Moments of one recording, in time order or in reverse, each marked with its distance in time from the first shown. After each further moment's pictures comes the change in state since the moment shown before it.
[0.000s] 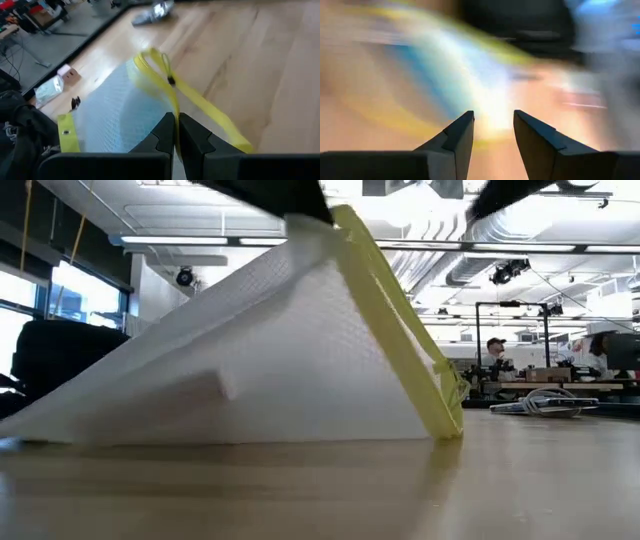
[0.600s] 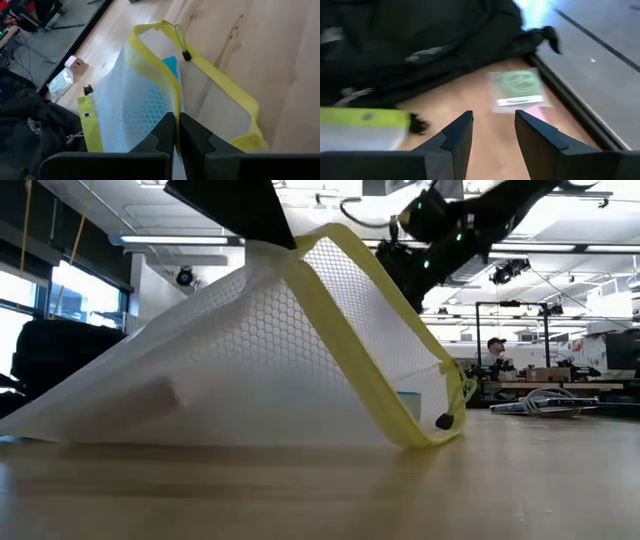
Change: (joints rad) left arm 0.013 -0.019 0.000 -0.130 0.062 0.032; right arm -0.997 0.101 -0.195 0.809 -0.847 -0.393
